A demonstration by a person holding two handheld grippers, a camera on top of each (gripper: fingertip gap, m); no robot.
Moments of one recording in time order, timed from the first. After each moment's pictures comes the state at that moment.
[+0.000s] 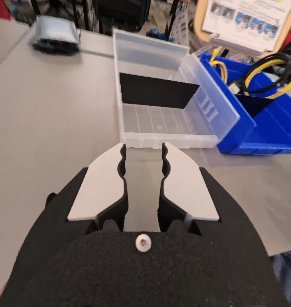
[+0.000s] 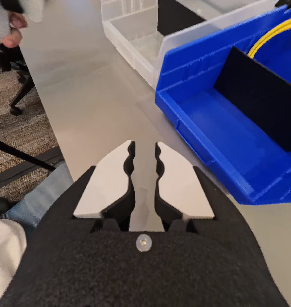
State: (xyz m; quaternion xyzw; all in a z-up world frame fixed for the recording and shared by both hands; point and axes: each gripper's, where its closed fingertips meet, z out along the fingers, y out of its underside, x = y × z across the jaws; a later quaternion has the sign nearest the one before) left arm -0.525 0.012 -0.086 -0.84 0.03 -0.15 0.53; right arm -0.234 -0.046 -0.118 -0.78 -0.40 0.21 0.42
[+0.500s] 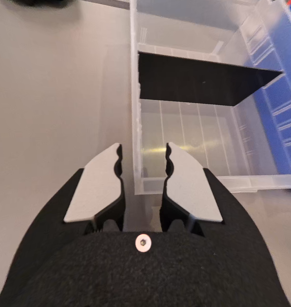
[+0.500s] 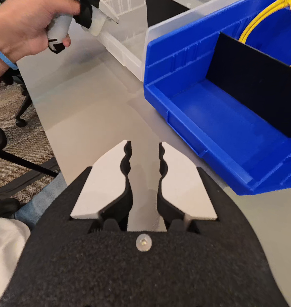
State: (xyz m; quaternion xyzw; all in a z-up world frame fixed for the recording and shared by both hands) left arm -0.530 0.119 -0.147 -0.90 0.01 -0.09 0.42; right arm -0.221 -0.037 -0.128 -0.80 -0.37 0.23 0.42
